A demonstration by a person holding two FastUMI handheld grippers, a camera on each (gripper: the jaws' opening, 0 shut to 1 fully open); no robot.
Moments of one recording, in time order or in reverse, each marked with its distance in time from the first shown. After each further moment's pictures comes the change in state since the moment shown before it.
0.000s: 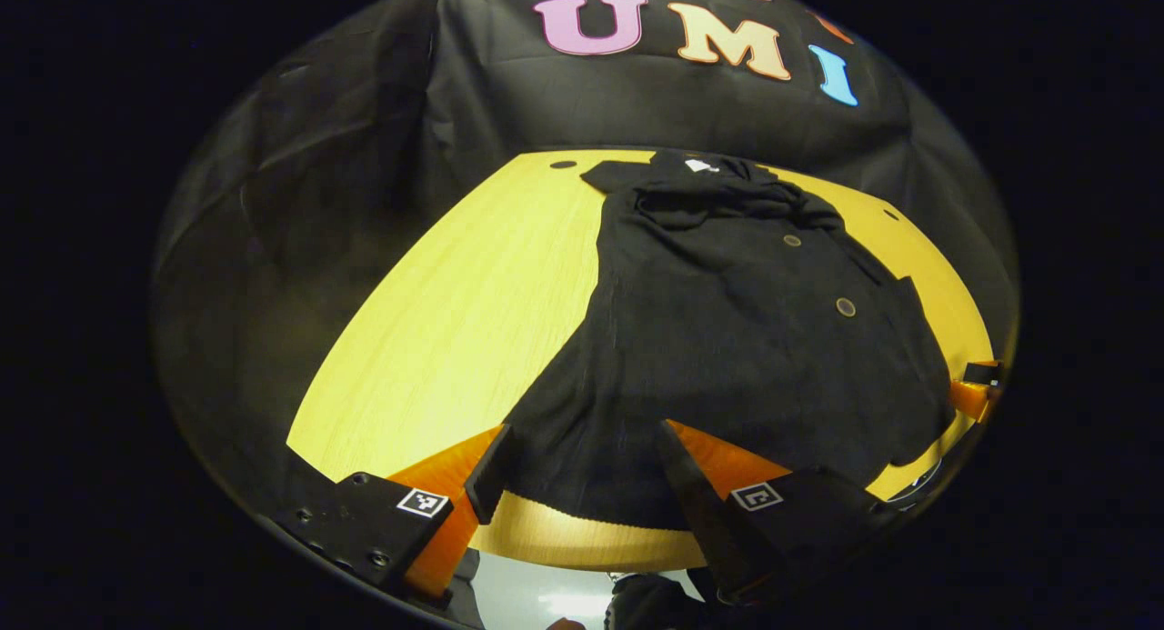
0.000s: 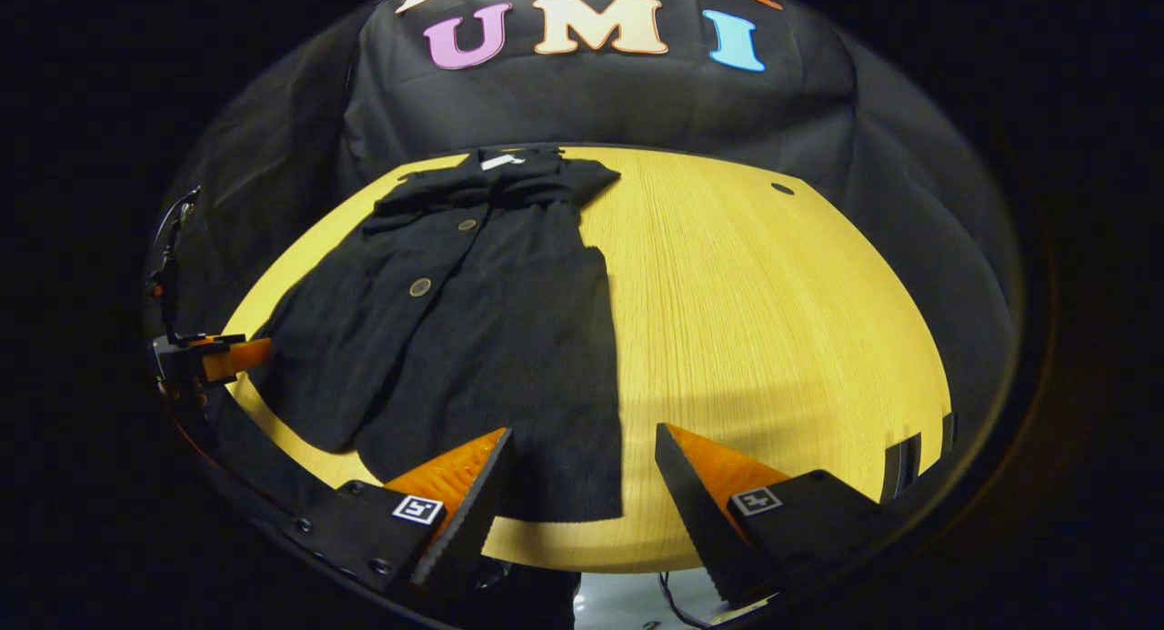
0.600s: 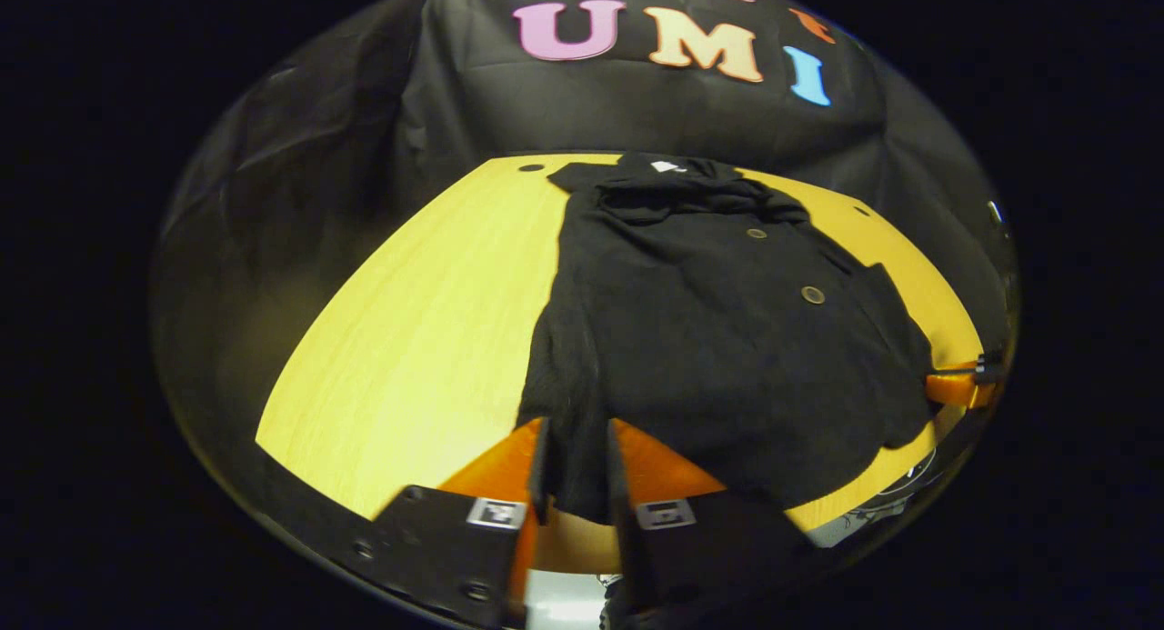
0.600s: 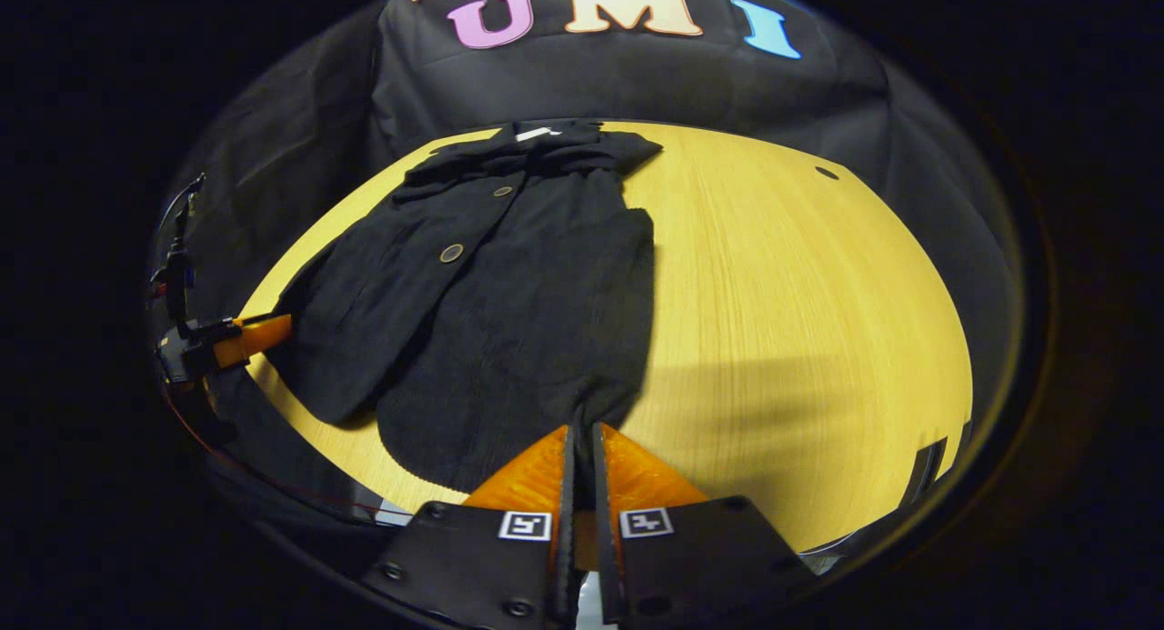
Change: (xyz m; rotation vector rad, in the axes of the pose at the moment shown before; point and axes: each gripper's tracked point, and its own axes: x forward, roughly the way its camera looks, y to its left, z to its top) left arm 0.001 -0.038 0.000 0.060 -0.092 -0.102; right arm 0.011 0.023 -0.009 -0.067 0.053 0.109
